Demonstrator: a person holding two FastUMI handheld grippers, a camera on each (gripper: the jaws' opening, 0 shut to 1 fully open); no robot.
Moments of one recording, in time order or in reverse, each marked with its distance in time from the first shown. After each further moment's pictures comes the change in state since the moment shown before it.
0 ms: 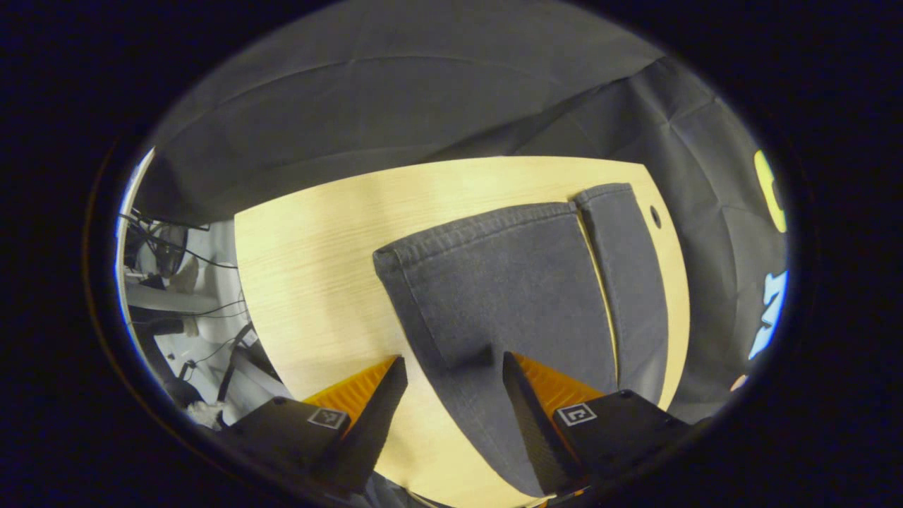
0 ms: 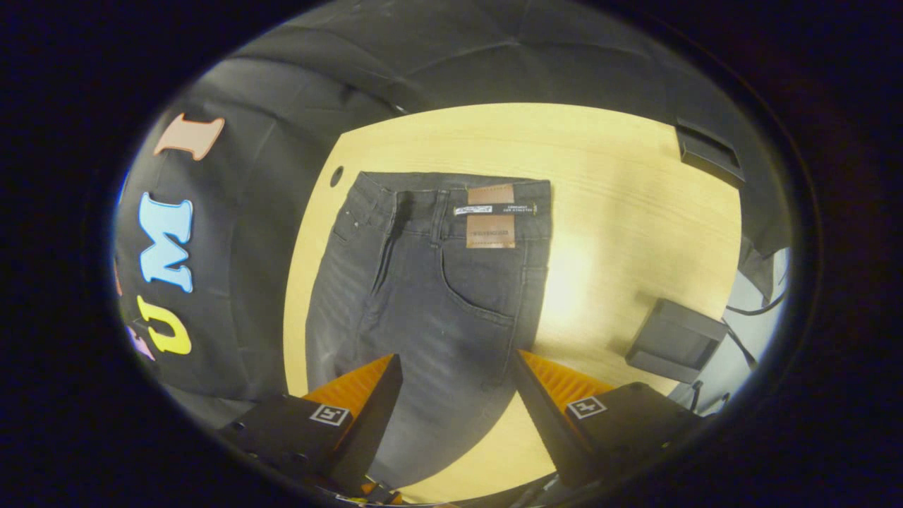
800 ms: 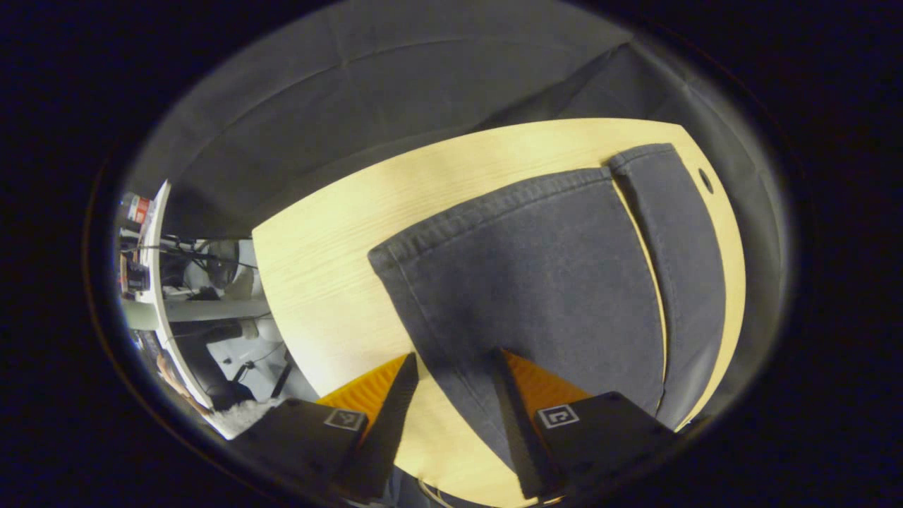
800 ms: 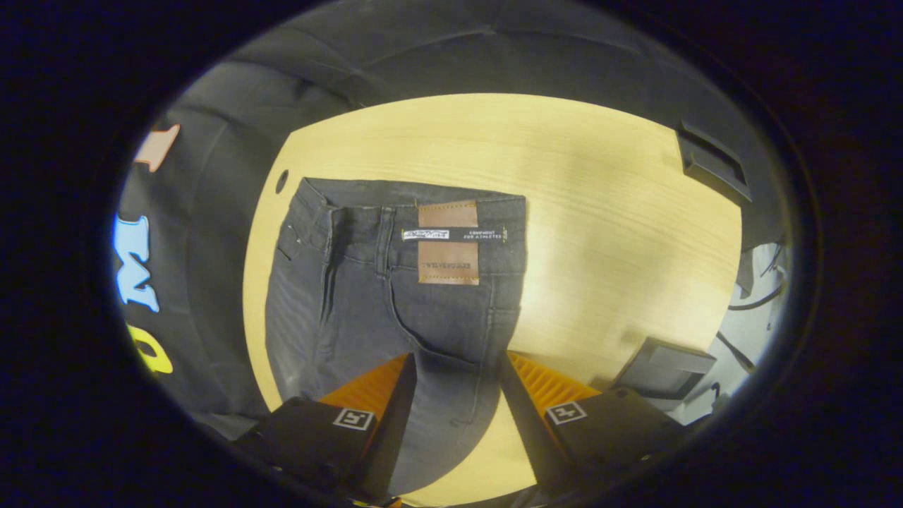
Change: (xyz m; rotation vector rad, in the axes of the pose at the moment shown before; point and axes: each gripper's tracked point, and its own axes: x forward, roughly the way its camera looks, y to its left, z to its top) left arm 0.024 -0.005 -0.006 0.120 0.087 0.242; right arm 0.037 -0.027 0.029 0.033 0.041 -0.203
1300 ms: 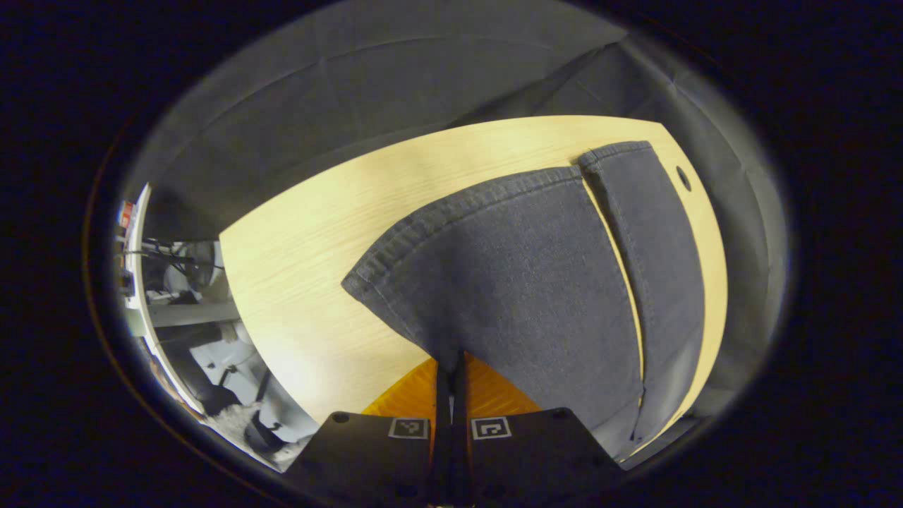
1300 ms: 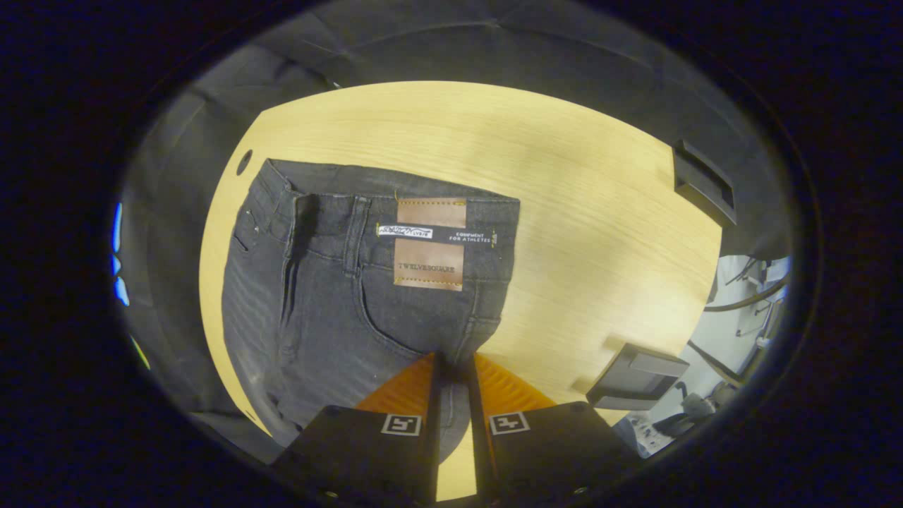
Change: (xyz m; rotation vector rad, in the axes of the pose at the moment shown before) left arm -0.001 -0.027 0.002 -0.034 0.026 -0.159; right arm 0.005 -0.006 0.003 -0.031 0.043 -0.096
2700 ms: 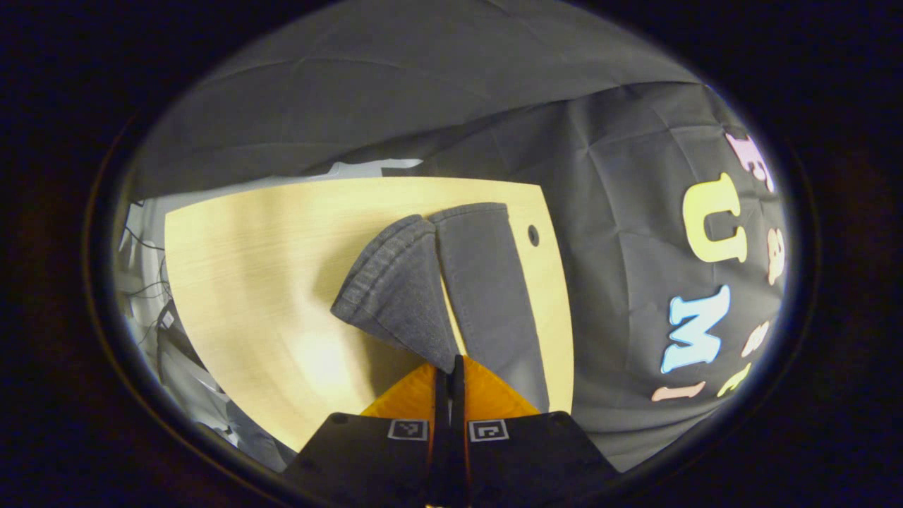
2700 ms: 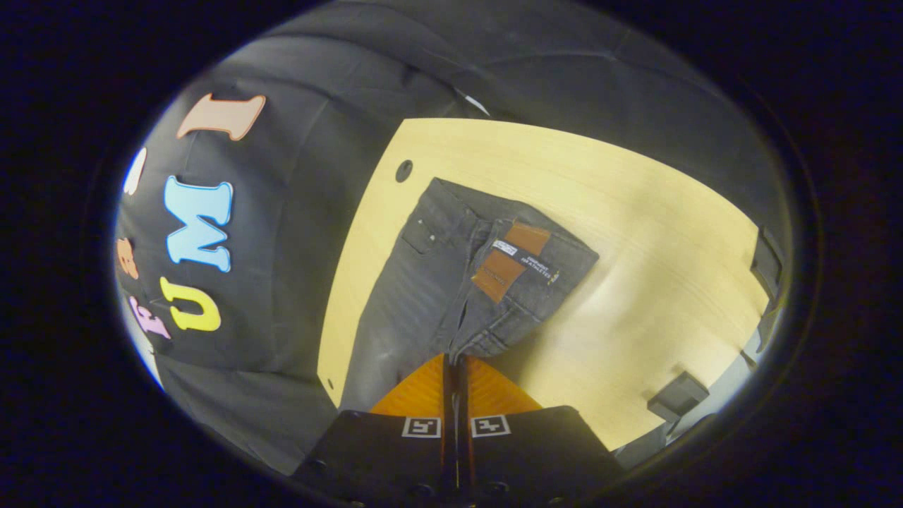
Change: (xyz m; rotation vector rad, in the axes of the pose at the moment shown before) left arm -0.135 -0.099 0.016 -0.112 -0.116 -0.551; right arm -0.097 0.119 0.028 -0.171 0.022 0.476
